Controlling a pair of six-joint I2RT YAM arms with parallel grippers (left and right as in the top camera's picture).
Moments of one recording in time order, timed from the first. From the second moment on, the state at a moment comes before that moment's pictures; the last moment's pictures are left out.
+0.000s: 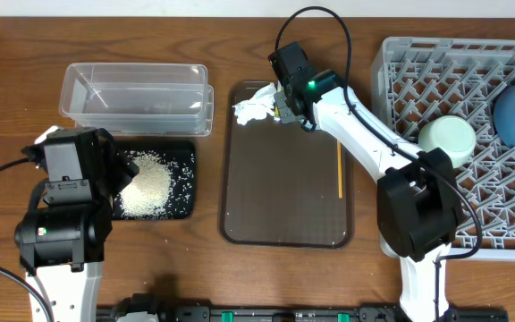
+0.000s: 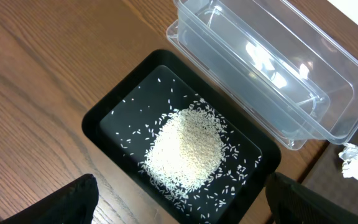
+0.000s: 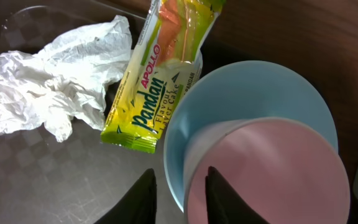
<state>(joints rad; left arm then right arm) 0.08 0.98 1.13 -1.07 -0.29 -0.61 0.52 2.13 1.74 -0.75 0.23 0.21</state>
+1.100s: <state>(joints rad) 0.08 0.98 1.13 -1.07 -0.29 -0.61 0.41 1.96 2.00 -1.11 0.12 0.29</state>
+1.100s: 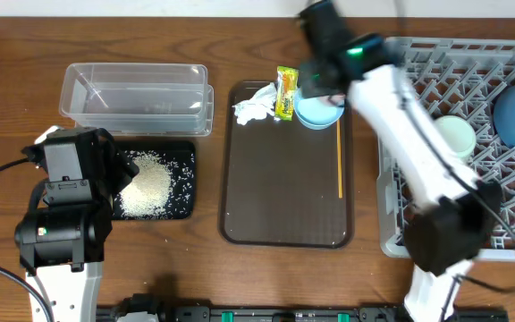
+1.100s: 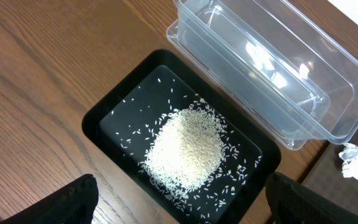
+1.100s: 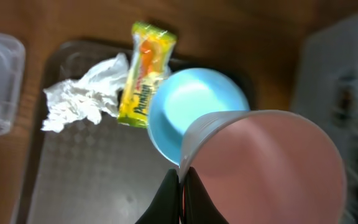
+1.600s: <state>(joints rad) 0.08 0.98 1.13 -1.07 -0.29 -0.61 -0.18 1.74 1.98 -1.26 -0.40 0.16</state>
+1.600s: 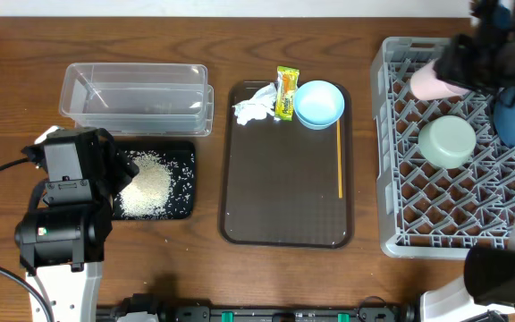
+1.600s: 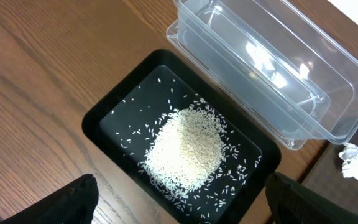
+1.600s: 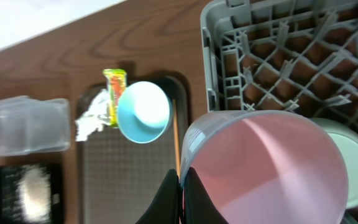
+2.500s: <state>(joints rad) 0.08 0.98 1.13 -1.07 -0.29 -0.61 -0.43 1.77 1.26 -0.04 -1.10 0.37</state>
